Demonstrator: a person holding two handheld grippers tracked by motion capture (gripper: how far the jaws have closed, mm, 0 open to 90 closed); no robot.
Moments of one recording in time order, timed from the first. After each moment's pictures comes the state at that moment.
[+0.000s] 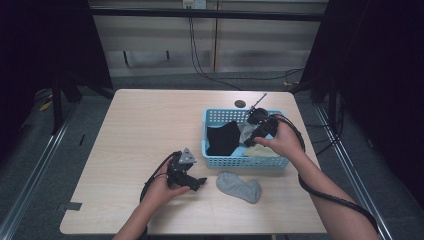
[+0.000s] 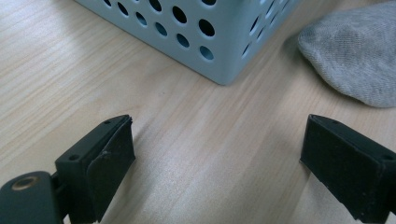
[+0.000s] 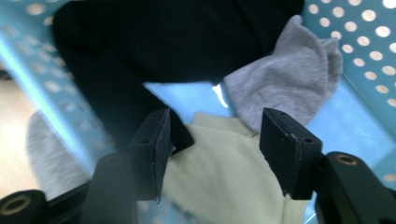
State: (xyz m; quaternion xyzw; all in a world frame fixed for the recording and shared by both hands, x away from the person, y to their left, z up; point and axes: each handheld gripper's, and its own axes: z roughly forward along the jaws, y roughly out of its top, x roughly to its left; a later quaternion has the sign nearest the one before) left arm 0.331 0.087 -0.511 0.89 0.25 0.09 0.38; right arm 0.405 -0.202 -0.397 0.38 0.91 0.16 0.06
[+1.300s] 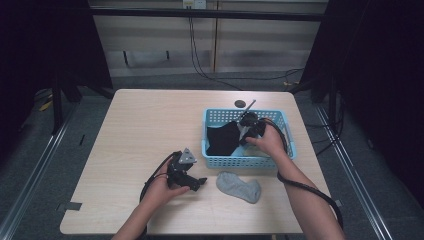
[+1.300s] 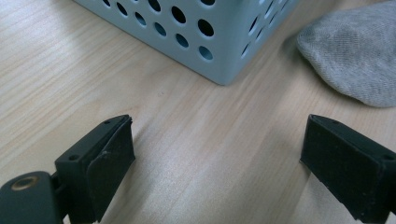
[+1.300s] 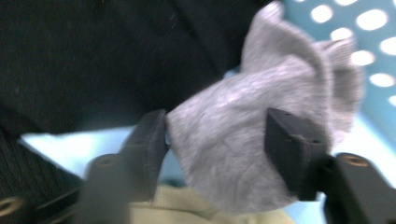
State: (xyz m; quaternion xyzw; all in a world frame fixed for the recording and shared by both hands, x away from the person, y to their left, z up) left arm 0.331 0.088 -0.510 0.89 0.25 0.09 0.38; right arm 0.453 -0.197 -0.472 0.40 0.90 0.13 0.08
